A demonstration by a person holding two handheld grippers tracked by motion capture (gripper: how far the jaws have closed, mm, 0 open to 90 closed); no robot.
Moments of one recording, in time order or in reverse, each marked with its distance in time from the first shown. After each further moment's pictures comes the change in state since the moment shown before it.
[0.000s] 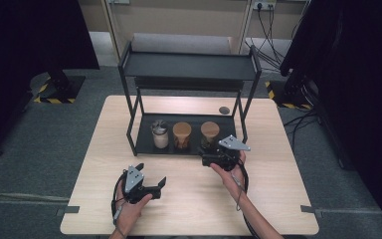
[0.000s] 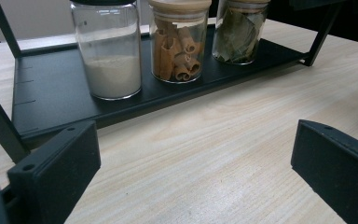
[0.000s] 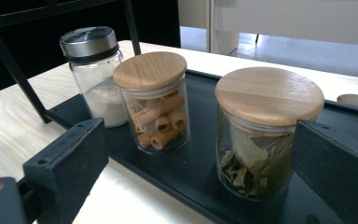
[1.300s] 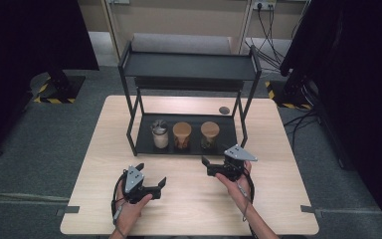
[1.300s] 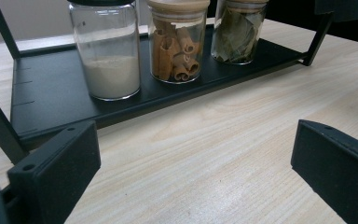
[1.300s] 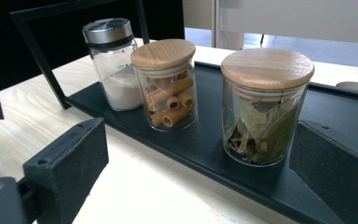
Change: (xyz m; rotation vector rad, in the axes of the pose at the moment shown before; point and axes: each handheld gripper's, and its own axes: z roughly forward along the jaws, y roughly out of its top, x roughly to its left) left arm 0.001 0.000 0.000 -0.001 -0.005 0.001; right arm 0.001 -0.018 -0.028 -0.012 0.022 0.006
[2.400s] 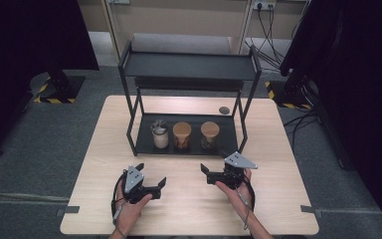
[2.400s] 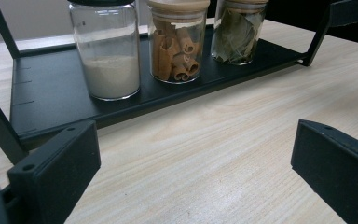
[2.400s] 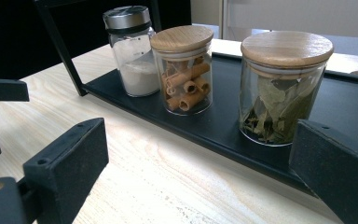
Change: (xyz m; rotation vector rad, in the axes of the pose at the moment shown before) left arm 0.000 0.000 0.000 -0.001 -0.001 -0.001; right arm 0.009 -0.011 -0.012 0.012 0.024 -0.005
